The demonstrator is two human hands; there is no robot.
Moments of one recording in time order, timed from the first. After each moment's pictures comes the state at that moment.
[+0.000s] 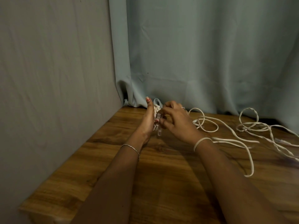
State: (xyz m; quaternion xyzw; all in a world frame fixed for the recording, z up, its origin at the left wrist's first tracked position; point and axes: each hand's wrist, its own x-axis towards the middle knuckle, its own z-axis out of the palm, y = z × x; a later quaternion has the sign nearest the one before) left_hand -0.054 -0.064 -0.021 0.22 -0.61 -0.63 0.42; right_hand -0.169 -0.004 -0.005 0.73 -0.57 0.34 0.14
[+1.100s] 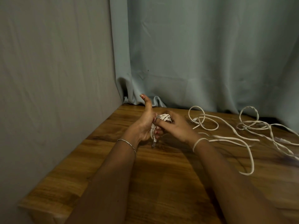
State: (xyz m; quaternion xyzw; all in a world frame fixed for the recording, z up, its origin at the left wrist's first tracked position) left_hand -0.044 -0.053 -0.008 0.27 -0.58 -0.72 0.26; right_hand -0.165 -0.001 -0.020 0.66 -0.55 0.46 -0.23
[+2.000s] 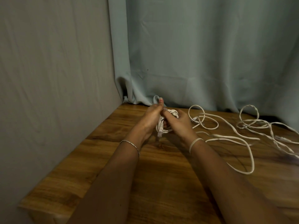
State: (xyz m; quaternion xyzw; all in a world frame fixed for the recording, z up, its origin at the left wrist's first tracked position) left_hand -0.063 -0.057 -0.012 0.29 -0.59 -0.62 0.43; right_hand -0.162 -0.022 -0.035 0.46 -0.54 0.65 -0.27
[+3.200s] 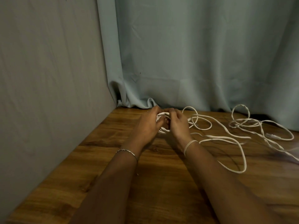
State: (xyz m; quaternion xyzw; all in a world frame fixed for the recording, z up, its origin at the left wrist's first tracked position) left_hand -0.060 -0.054 -0.023 0.31 -0.84 -0.13 0.43; right_hand -0.179 -0.034 -0.044 0.44 -0.53 0.70 -0.20
